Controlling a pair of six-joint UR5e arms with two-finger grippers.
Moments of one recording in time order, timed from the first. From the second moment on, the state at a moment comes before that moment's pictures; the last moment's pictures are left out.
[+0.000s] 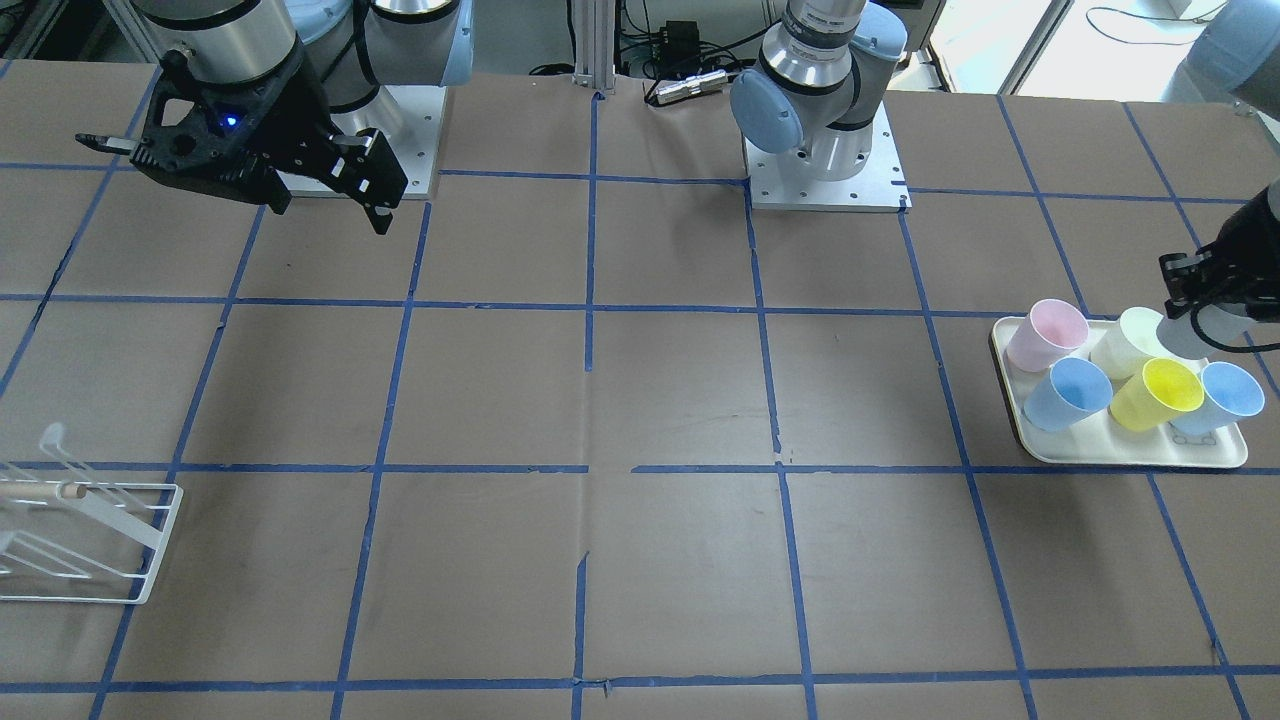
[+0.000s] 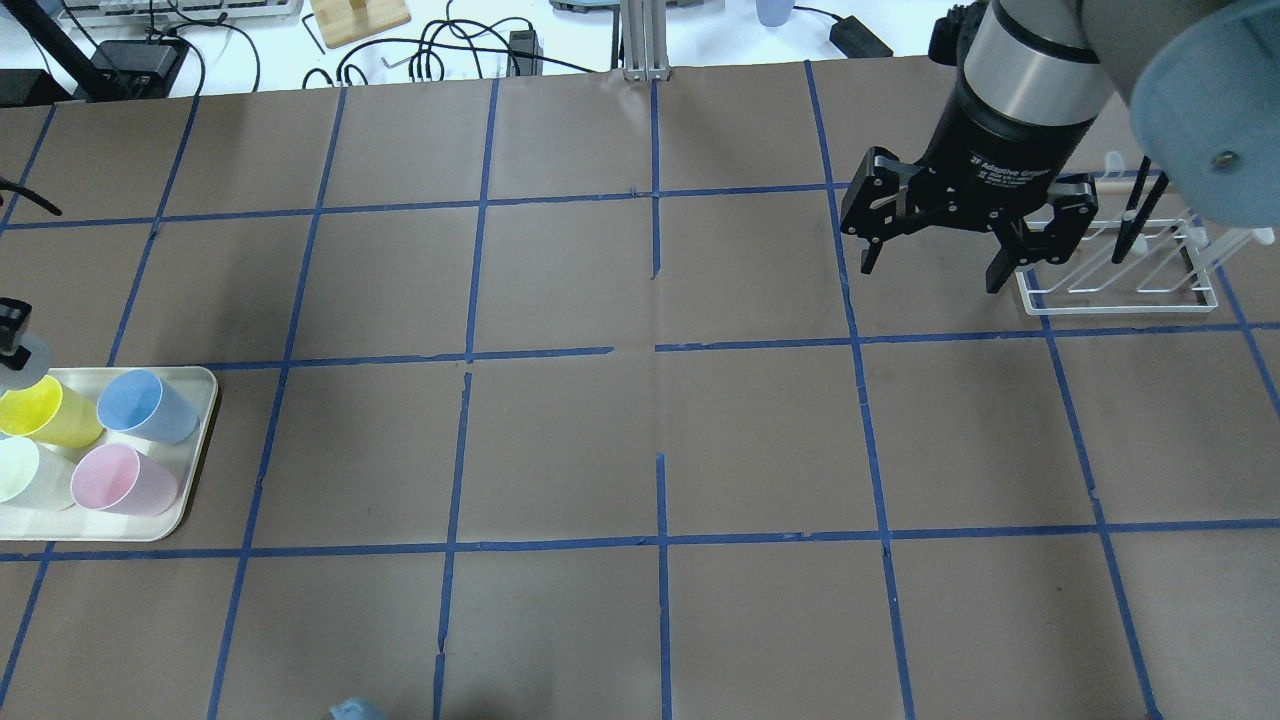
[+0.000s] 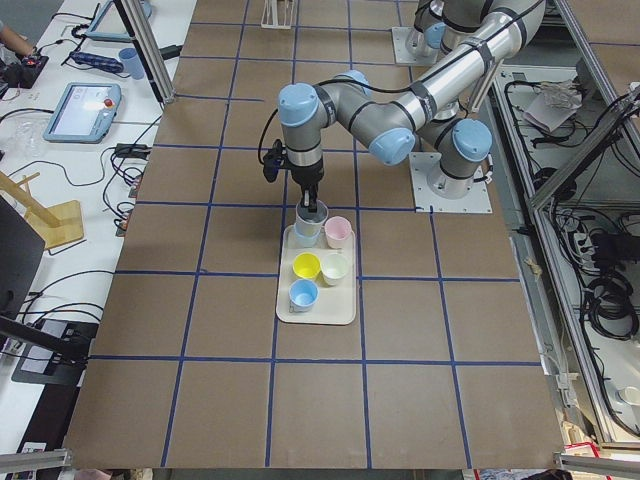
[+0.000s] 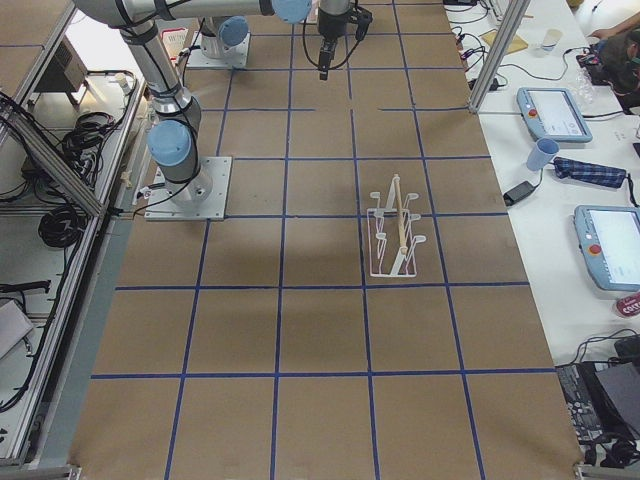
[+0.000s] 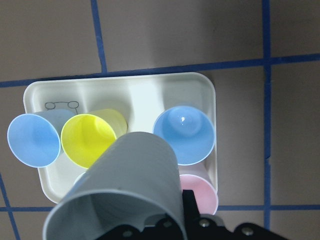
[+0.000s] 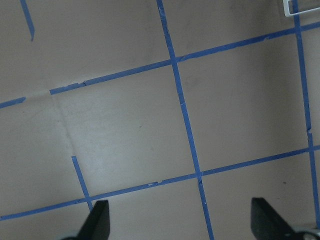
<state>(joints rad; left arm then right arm) -0.84 -1.67 -1.74 -1.30 1.74 0.83 1.60 -1.61 1.59 -1.51 -1.54 0.26</state>
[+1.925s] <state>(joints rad) -0.53 -1.87 -1.94 -0.80 1.74 2.13 1.55 -1.66 1.59 -1.53 -1.60 0.24</state>
